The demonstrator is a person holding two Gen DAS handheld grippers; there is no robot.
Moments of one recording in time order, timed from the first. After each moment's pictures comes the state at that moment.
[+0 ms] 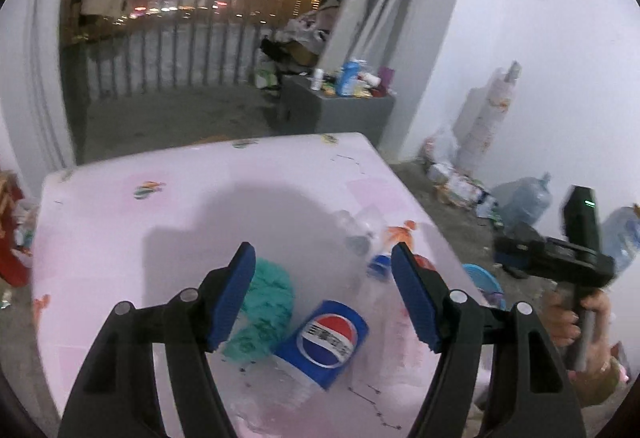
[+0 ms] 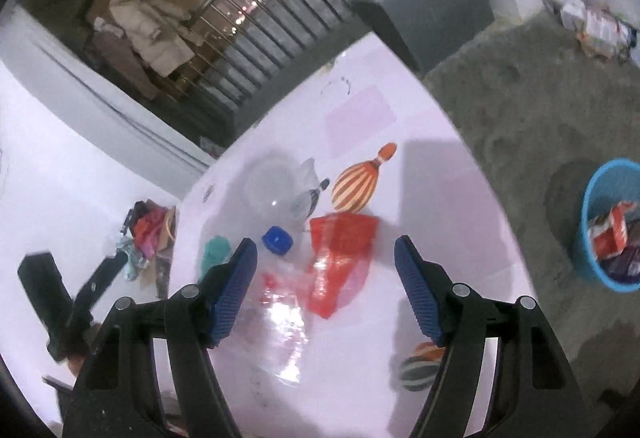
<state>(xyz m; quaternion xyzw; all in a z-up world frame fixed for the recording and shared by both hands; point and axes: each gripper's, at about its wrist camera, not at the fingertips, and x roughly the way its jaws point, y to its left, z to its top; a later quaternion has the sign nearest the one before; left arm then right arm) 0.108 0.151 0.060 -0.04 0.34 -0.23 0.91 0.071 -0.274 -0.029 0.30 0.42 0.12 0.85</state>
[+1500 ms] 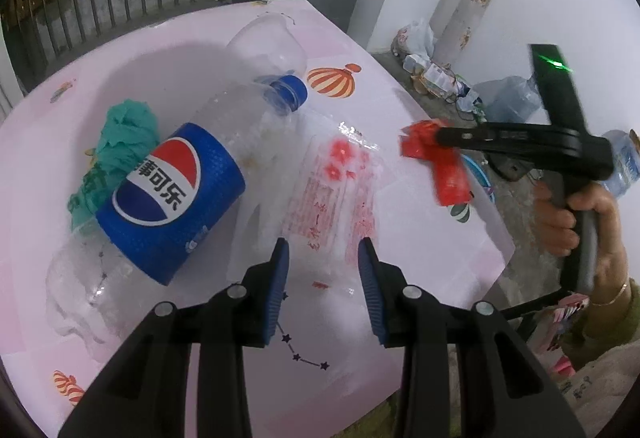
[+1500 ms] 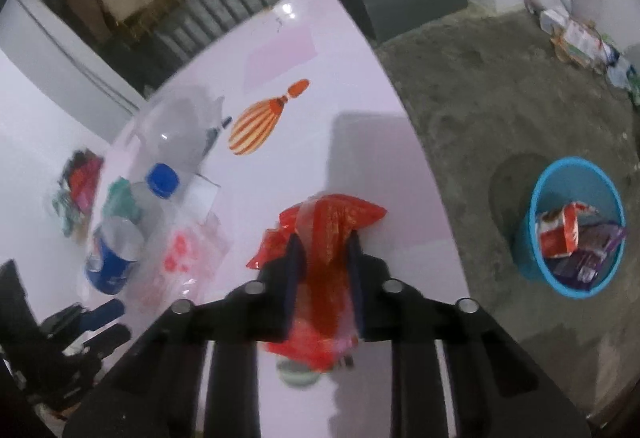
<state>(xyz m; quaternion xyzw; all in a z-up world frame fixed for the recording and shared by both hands) 0.060 0.034 -0.042 0.04 0.49 -0.26 0.83 0.038 -0.297 -0.072 0.20 0.49 0.06 0.85</state>
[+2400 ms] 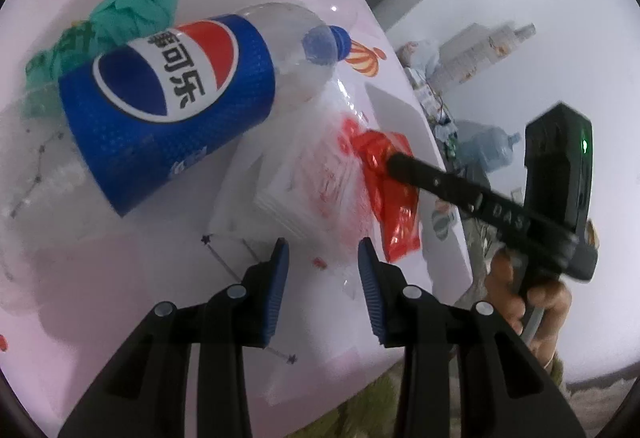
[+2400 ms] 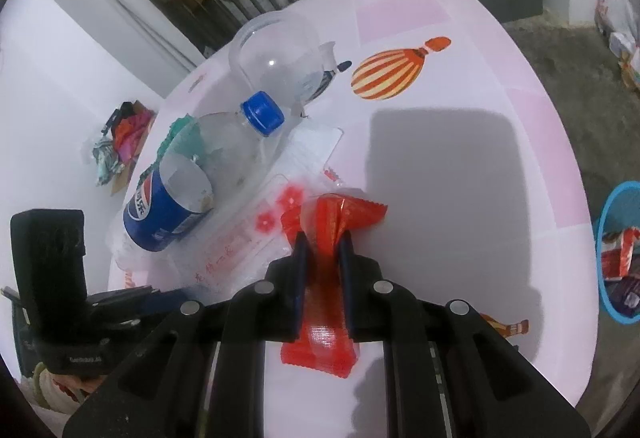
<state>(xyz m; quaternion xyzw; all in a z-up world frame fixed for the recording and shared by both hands) 0.080 0.064 -0.089 -0.17 0.55 -0.26 0.77 0.042 -0.217 -0.083 0.17 0.50 0.18 0.83</state>
